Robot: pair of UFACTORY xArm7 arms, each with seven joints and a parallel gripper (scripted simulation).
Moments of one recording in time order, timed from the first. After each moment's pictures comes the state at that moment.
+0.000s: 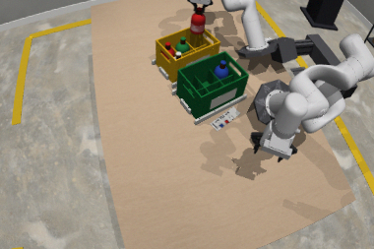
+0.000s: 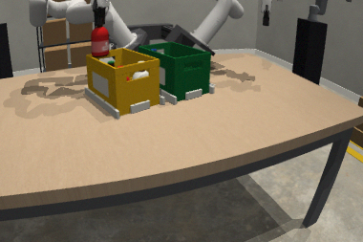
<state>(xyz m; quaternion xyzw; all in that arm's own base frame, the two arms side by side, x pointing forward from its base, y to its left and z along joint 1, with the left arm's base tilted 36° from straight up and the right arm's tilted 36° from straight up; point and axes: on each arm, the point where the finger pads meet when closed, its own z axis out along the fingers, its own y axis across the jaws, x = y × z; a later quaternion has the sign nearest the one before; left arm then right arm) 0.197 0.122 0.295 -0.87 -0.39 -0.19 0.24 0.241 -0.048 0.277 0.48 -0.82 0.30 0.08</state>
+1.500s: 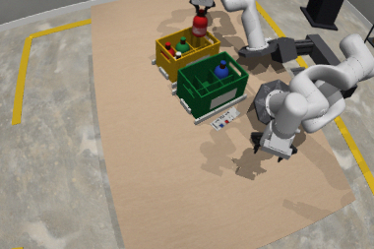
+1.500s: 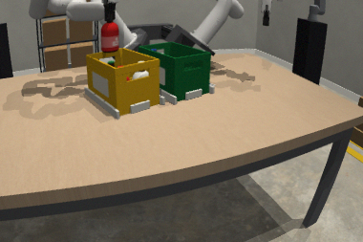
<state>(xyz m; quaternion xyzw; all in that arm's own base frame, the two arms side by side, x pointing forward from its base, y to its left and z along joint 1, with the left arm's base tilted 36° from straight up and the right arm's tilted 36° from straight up) 0.197 0.122 0.295 -0.87 -0.39 -0.19 0.24 0.248 -0.004 0.267 0.48 -0.82 0.30 0.08</state>
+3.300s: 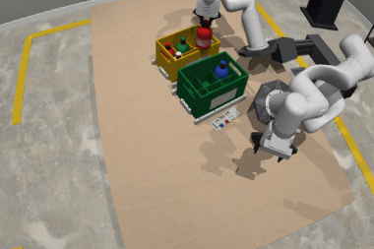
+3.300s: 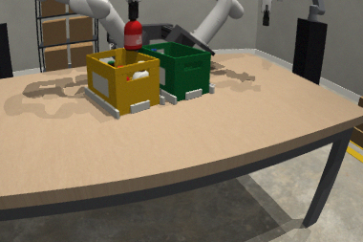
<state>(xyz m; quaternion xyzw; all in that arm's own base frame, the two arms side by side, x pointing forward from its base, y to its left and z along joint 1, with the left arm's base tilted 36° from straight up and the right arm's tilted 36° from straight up) 0.197 0.122 0.295 -0.87 -0.39 -0.19 0.24 0.269 0.074 0.216 0.48 -0.82 0.30 0.08</state>
